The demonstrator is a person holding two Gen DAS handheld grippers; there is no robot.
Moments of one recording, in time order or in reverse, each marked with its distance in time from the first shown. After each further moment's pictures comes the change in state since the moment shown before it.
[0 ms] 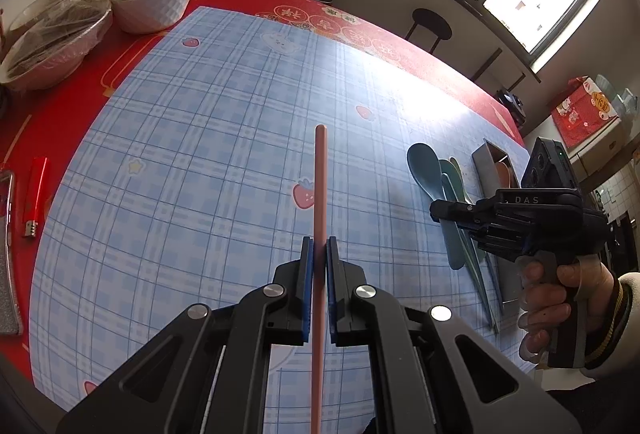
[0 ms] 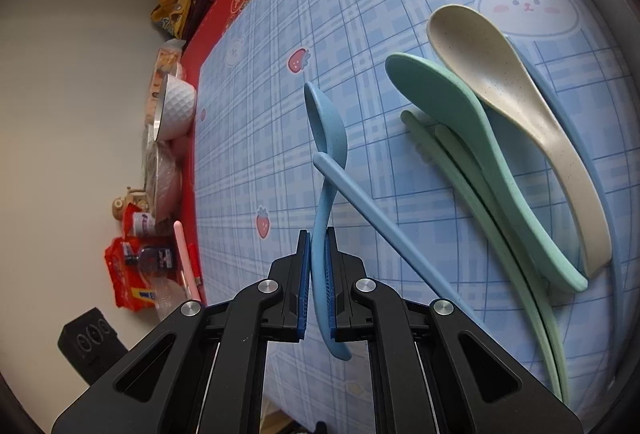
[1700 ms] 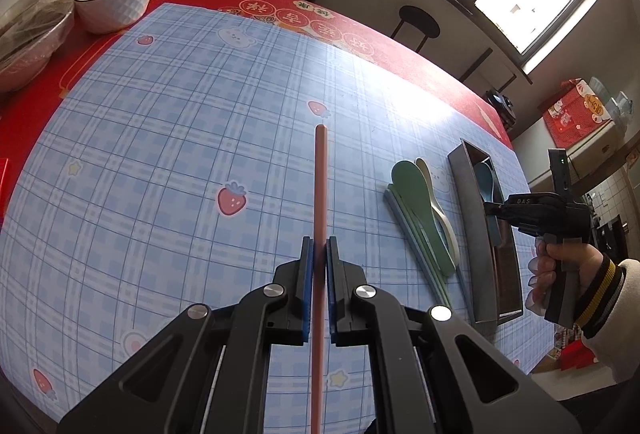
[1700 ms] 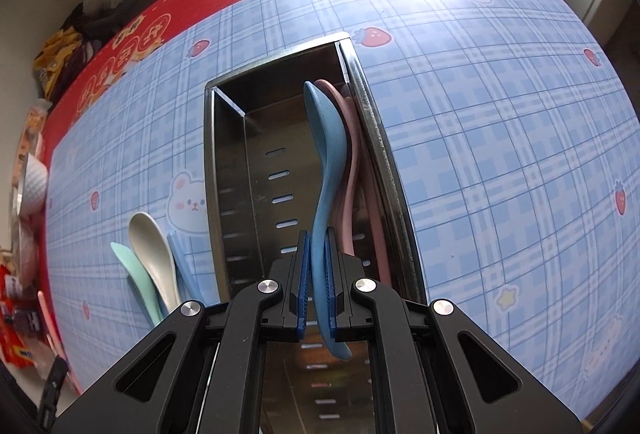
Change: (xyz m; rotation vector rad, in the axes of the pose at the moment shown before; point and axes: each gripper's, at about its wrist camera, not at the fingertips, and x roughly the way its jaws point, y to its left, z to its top) left arm 0.028 -0.053 0.002 -0.016 0.002 -0.038; right arm -0.131 -0.082 0.080 -0.072 -0.277 -0.623
